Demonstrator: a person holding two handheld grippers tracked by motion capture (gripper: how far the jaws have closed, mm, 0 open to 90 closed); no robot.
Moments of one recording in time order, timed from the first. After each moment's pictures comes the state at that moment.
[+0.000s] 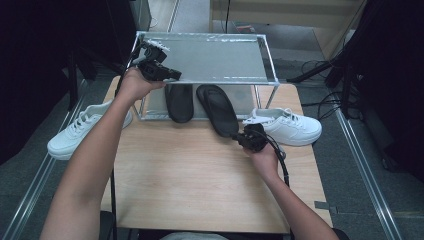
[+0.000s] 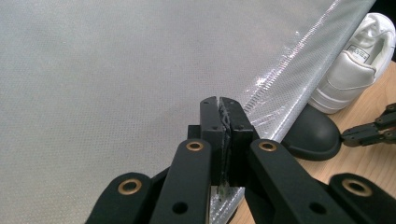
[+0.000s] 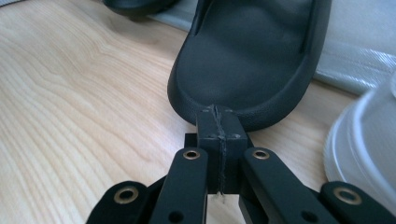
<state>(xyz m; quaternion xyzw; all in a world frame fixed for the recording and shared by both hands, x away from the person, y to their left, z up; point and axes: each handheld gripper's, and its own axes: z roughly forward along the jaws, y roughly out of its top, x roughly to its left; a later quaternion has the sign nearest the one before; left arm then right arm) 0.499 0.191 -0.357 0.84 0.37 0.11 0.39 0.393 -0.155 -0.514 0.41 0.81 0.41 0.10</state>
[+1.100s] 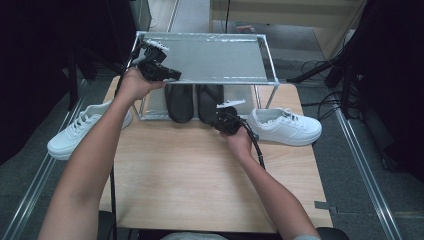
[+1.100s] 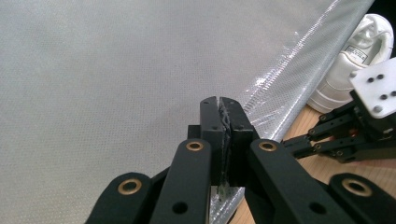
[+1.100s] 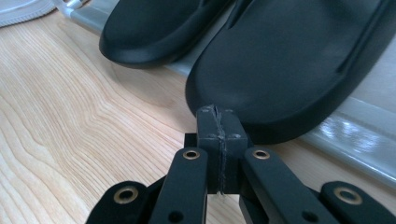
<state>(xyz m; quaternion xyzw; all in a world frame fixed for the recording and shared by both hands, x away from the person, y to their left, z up) 0.499 0.191 -0.357 0.84 0.37 0.11 0.39 0.449 -0.079 -0.516 0.40 0.82 0.40 0.09</state>
